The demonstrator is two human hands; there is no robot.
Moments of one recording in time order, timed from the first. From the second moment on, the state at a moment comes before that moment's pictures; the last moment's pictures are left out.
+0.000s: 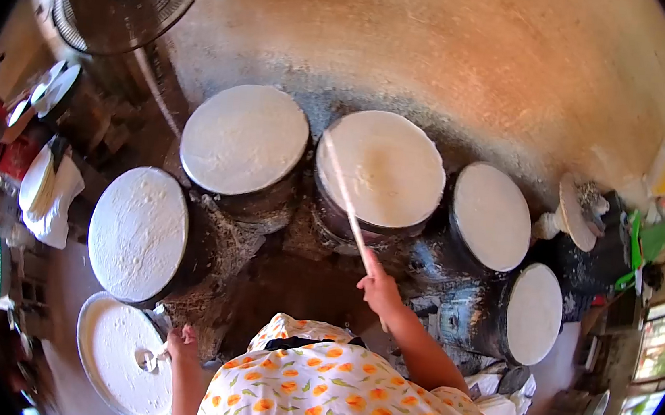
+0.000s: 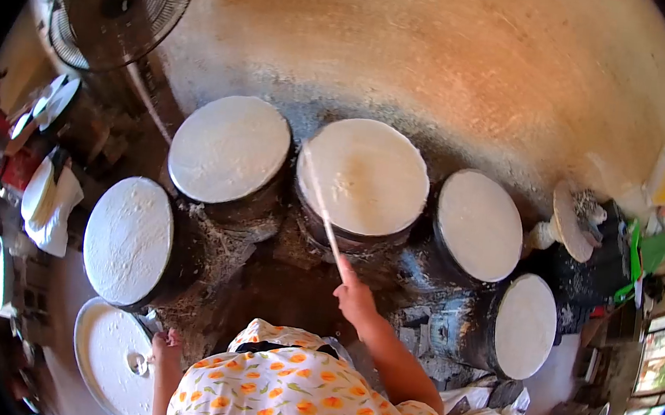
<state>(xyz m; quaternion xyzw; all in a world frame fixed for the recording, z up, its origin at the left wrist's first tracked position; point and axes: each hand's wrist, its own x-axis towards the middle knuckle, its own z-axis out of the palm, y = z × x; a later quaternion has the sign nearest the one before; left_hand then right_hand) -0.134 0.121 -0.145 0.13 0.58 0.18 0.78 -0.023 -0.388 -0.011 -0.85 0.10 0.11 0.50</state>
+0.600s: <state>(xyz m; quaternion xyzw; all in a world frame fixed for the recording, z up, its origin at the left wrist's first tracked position) 0.005 -0.140 -0.056 0.27 0.44 -0.11 0.85 -0.003 -0.498 -0.010 -0.98 0.07 0.14 0.10</state>
